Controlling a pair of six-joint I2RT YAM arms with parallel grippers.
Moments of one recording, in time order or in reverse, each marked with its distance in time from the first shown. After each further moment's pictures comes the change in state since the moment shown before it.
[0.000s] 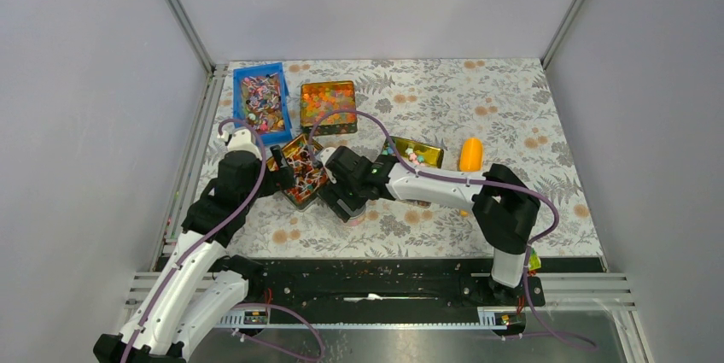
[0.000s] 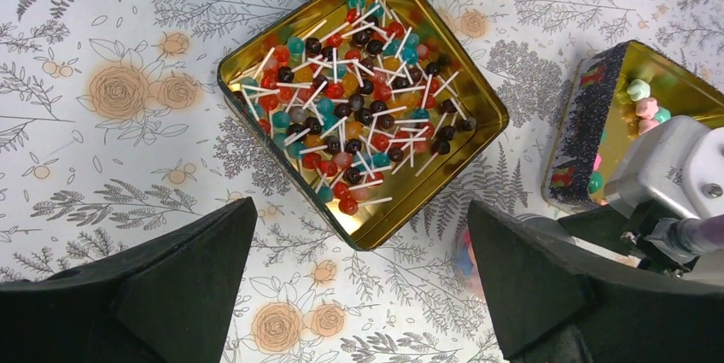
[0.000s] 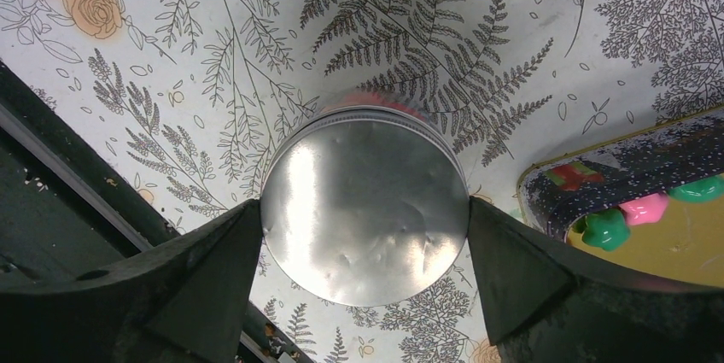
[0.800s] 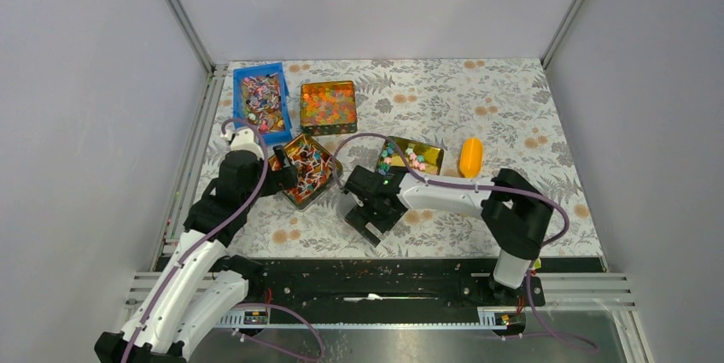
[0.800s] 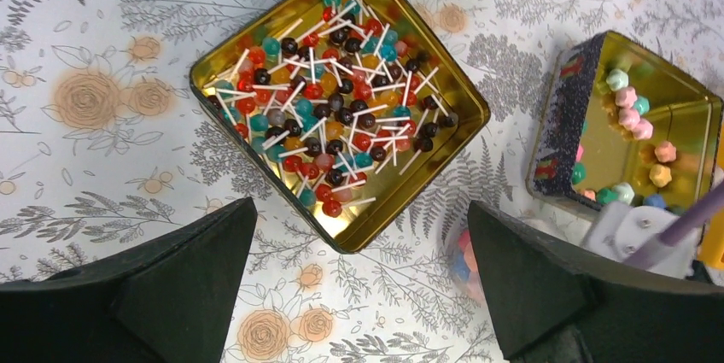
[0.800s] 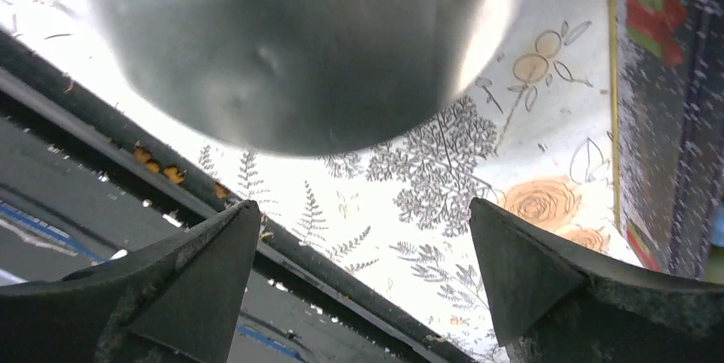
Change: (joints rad) left arm 0.002 0.003 -0.014 0.048 0.040 0.003; right arm 0.003 -0.069 -0.163 -0.219 -0.029 0.047
